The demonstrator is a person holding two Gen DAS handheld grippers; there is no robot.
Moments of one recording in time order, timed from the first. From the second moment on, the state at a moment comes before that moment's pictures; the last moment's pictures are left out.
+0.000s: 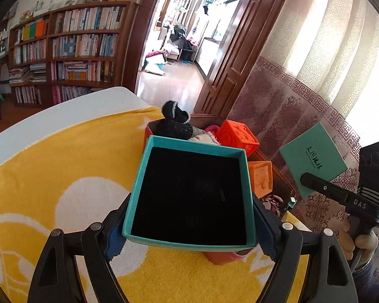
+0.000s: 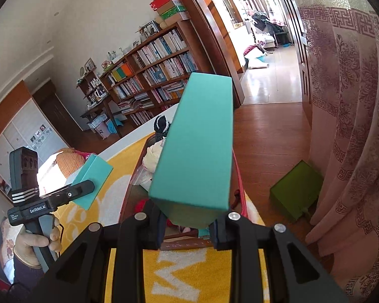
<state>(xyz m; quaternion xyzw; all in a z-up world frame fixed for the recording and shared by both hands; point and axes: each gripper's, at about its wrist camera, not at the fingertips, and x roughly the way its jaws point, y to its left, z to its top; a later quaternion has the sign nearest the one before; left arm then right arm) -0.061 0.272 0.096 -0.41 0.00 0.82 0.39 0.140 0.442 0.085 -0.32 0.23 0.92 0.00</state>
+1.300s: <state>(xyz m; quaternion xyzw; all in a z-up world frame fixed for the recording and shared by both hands) -0.023 0.251 0.091 -0.39 0.00 0.83 0.39 0.084 0.407 0.082 -0.34 0.22 0.91 -0.03</state>
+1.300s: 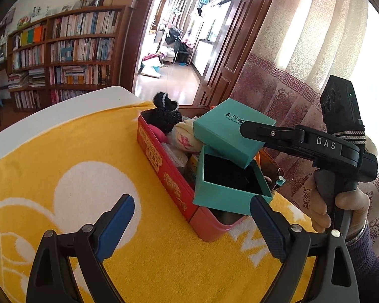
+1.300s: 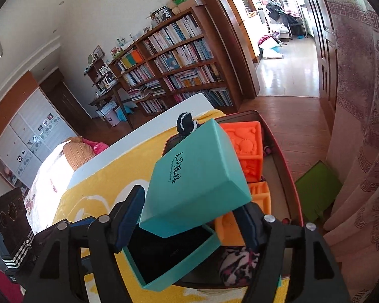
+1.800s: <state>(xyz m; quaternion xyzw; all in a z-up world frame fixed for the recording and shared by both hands) 0.001 0.267 0.098 -0.35 0.02 0.86 0.38 0.095 0.412 0.085 -0.33 0.16 0.93 0.04</state>
